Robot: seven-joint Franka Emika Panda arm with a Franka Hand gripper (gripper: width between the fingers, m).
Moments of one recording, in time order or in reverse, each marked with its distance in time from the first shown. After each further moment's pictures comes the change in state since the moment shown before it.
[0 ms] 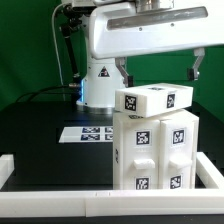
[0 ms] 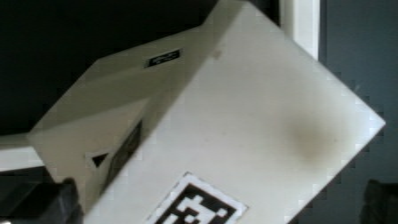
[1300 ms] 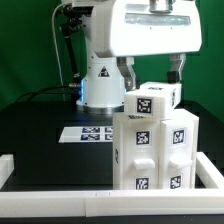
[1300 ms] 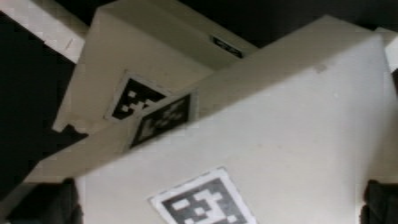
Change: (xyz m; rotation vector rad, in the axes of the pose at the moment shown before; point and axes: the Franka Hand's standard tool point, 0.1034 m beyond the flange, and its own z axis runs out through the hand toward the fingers) arm 0.003 0.009 0.002 -0.036 -0.015 -0.734
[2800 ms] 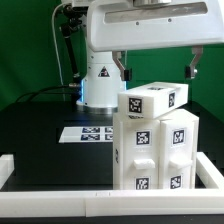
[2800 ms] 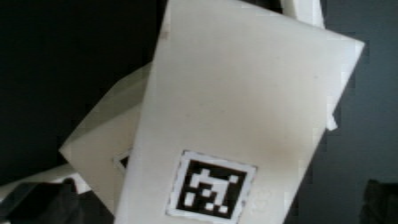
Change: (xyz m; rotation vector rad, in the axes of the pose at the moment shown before) arm 0.004 0.006 -0.008 0.025 -0.063 1.141
